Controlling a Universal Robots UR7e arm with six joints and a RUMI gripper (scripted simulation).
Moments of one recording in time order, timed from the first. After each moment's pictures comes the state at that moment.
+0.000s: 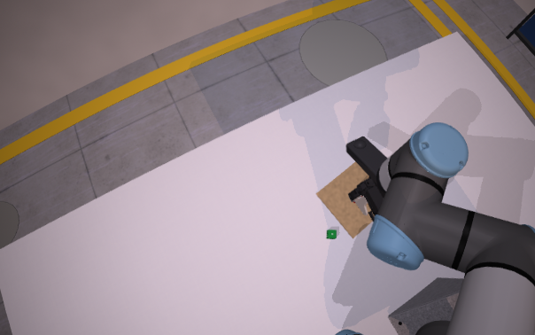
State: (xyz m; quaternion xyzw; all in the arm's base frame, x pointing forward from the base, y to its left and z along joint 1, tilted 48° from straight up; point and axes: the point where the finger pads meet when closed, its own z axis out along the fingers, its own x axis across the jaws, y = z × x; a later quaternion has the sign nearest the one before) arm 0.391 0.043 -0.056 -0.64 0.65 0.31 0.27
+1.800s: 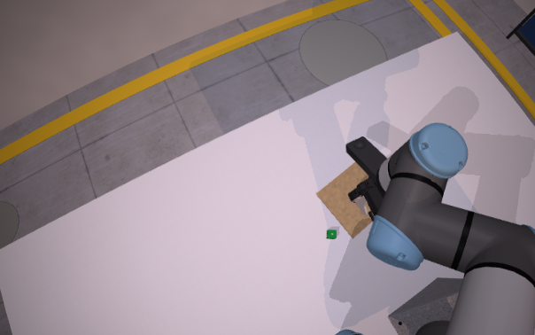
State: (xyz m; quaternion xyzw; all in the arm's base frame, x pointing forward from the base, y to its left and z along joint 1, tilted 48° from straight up) arm 0.391 0.043 -0.057 -0.64 0.65 0.31 0.27
